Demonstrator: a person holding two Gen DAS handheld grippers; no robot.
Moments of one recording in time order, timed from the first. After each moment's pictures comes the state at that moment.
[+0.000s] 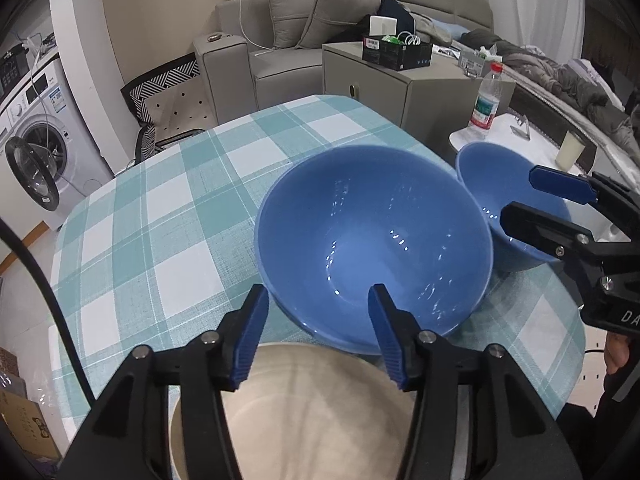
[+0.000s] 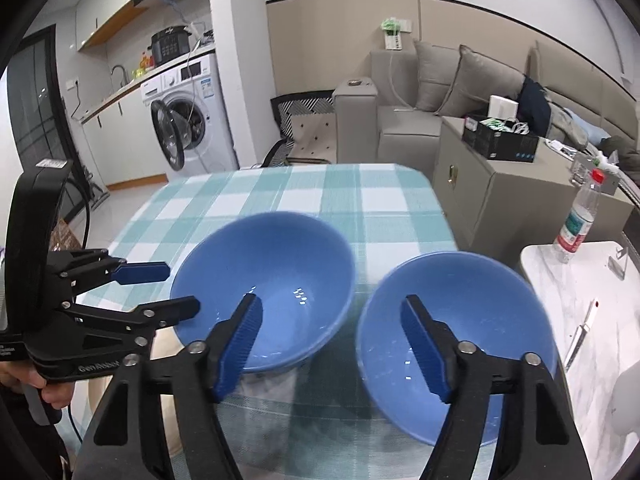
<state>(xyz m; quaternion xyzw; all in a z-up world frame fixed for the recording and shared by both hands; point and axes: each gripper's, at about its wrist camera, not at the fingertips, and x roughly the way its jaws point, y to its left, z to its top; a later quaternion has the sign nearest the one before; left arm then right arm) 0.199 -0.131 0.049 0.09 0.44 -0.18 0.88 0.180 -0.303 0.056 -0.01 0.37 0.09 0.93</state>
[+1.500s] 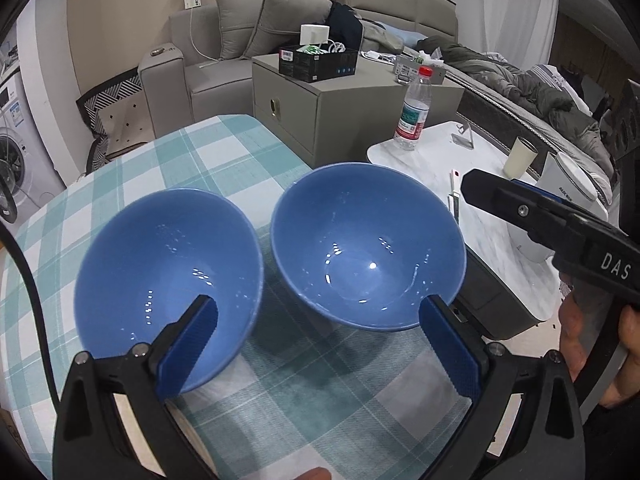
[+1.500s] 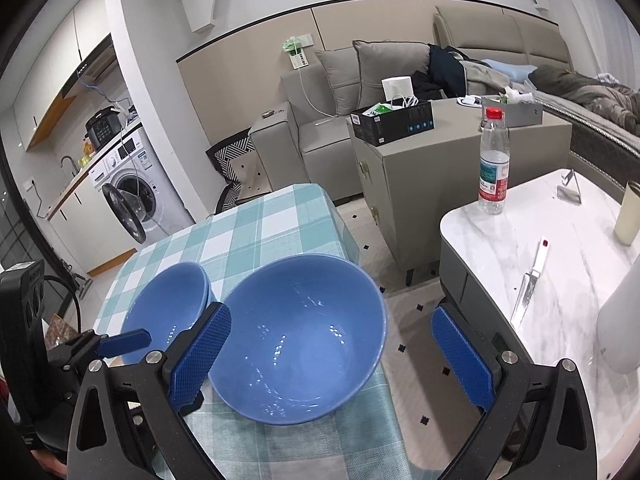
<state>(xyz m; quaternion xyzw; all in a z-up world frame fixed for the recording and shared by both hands) 0.171 -0.269 0.061 0.06 0.43 -0.25 0.86 0.145 -0.463 0.070 0.13 0.34 0.00 0.93</state>
